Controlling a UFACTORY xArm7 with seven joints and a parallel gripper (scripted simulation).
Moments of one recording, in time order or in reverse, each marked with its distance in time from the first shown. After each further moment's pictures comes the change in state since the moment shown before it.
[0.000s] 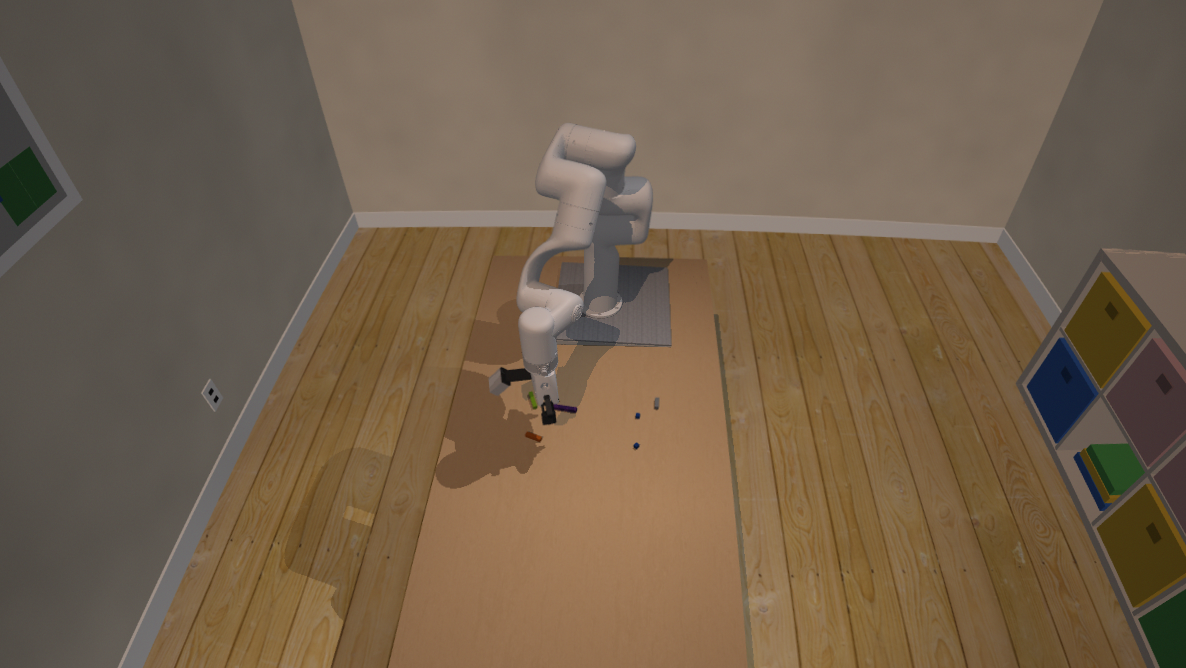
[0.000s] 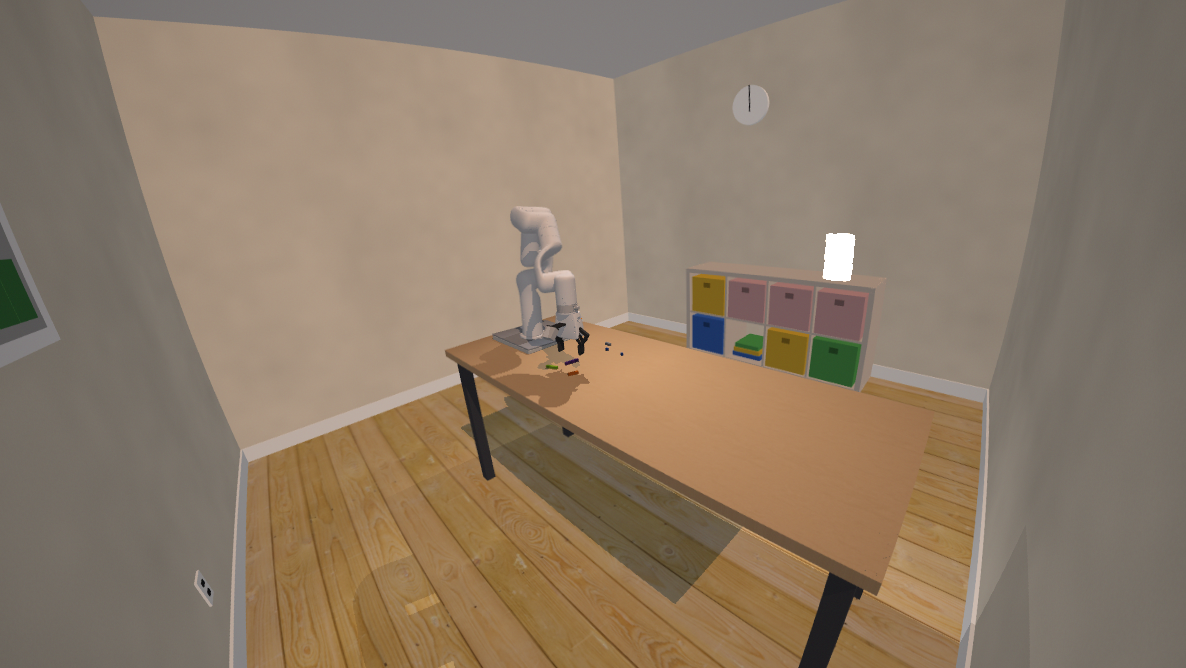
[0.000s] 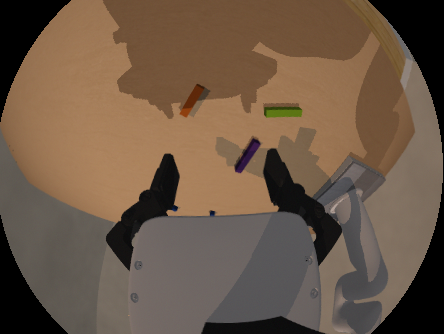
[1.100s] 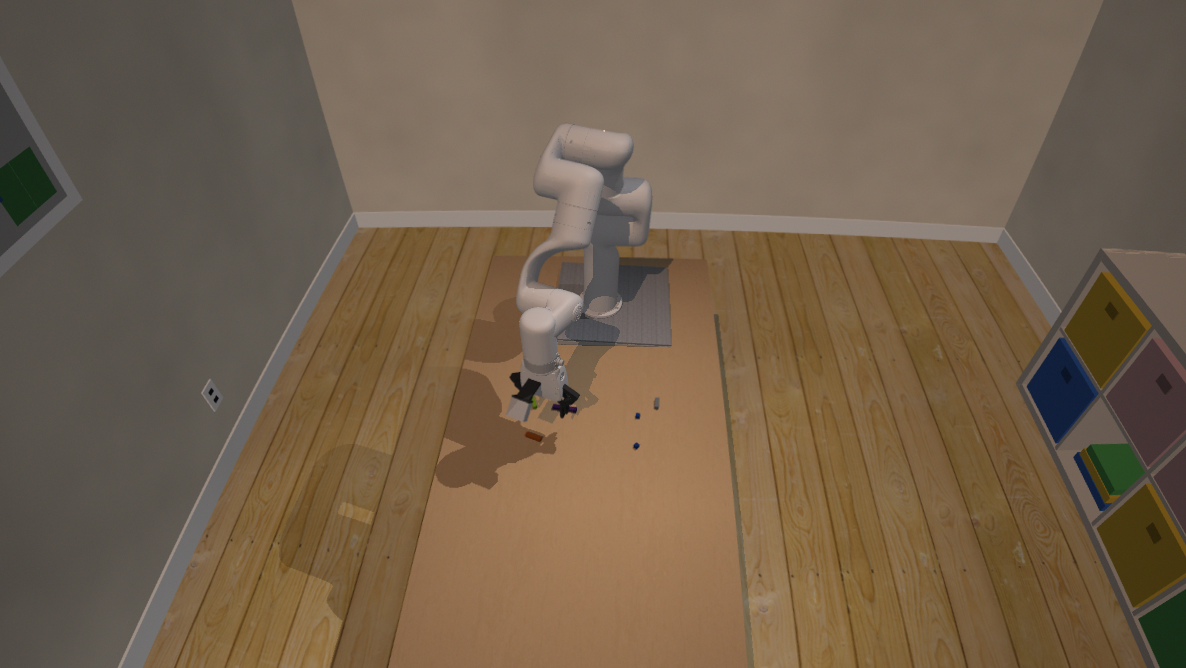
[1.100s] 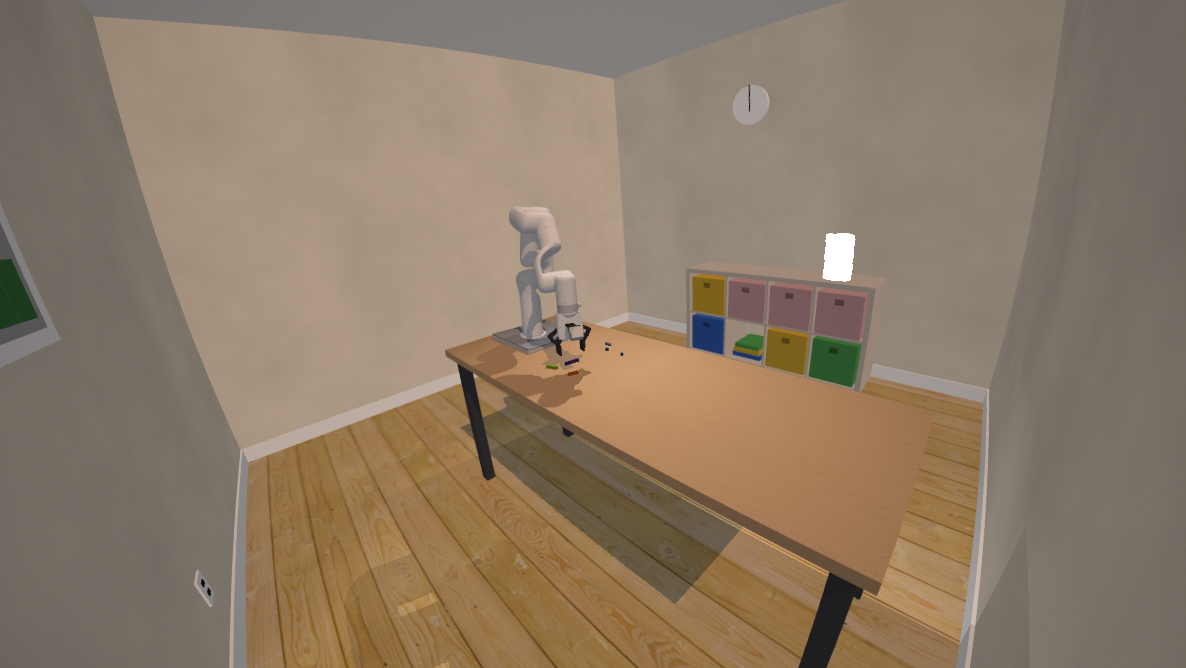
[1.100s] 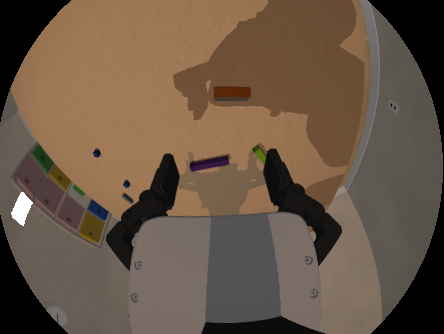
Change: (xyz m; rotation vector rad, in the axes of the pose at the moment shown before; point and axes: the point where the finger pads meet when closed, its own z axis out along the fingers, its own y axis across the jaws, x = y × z) arm -0.001 0.000 0.000 -0.006 0.002 -0.967
